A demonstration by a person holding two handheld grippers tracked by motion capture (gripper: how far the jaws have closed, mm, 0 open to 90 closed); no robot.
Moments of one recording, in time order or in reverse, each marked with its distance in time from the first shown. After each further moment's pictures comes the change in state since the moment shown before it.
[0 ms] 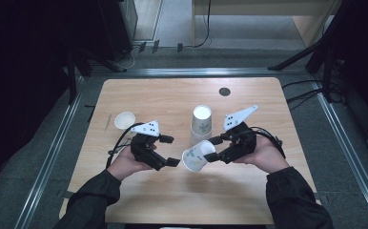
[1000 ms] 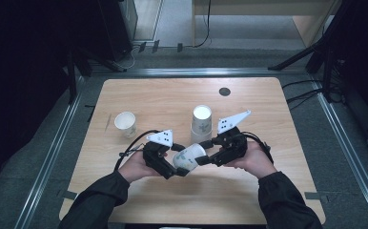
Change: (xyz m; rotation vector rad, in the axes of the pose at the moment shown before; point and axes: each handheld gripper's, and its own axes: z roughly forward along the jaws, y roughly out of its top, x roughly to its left) left arm -0.008 -0.005 0.034 0.075 -0.050 0.088; right arm -0.003 -0.007 0.026 -0.087 0.092 0.044
